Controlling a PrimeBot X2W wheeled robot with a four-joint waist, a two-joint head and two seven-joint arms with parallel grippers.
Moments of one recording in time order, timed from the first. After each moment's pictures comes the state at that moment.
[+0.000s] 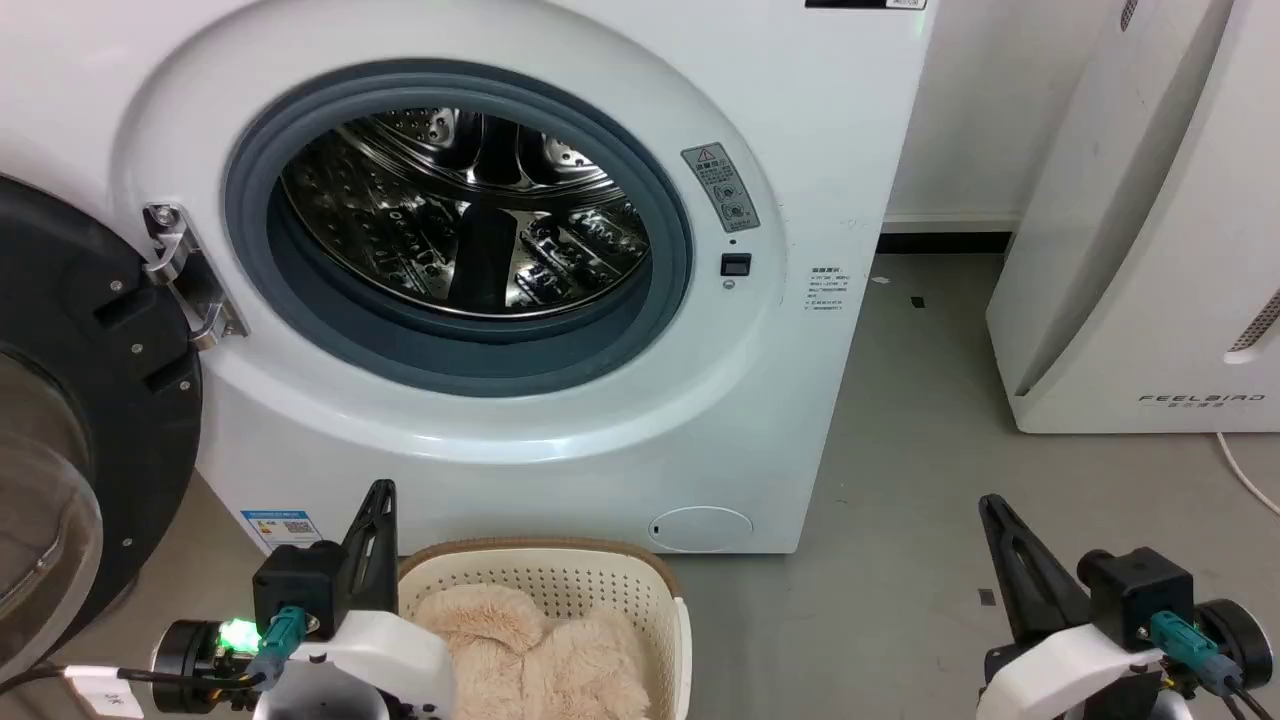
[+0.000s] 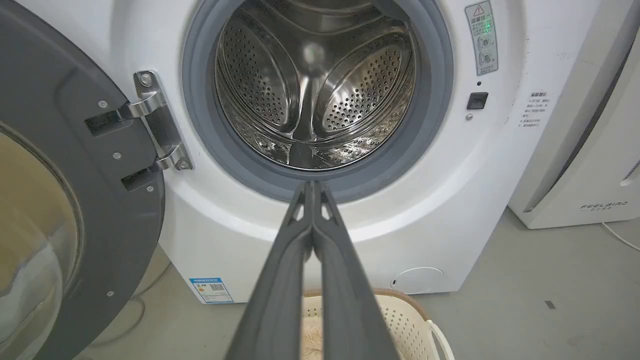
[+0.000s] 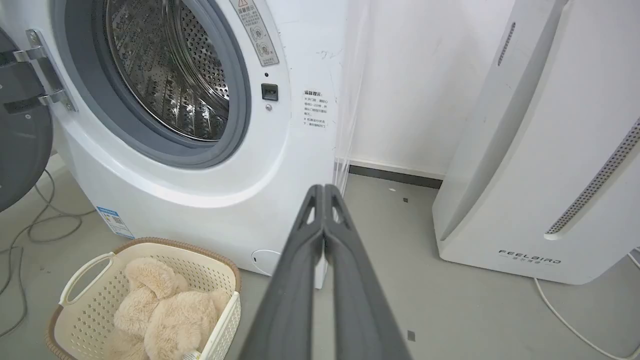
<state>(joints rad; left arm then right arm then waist) -0.01 0.05 0.00 0.00 0.00 0.00 0.00 0.01 -0.05 0.00 0.00 0.01 0.13 0.00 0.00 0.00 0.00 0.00</state>
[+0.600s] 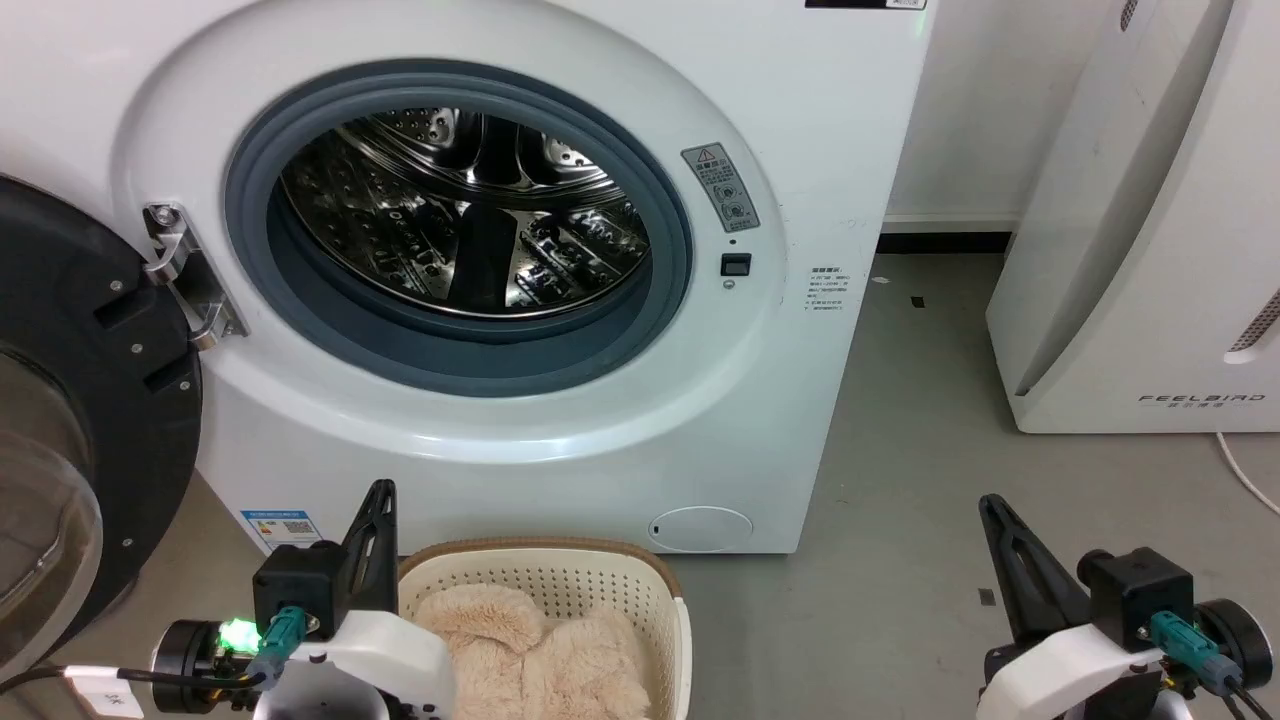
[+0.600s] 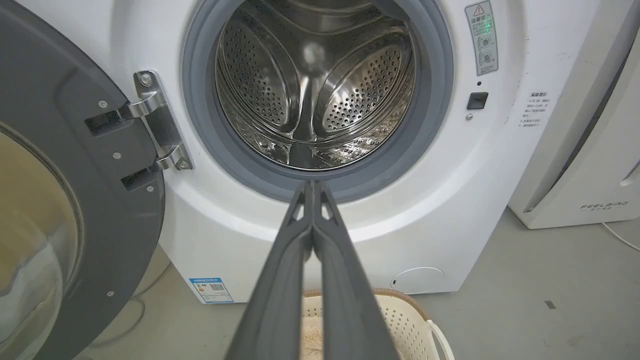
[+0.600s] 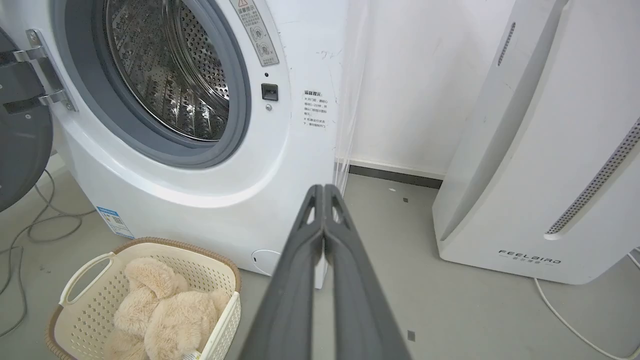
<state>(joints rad) -0.01 0.05 0.00 0.00 0.00 0.00 0.00 0.01 -0.05 0.00 0.00 0.01 0.13 0.00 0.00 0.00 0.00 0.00</state>
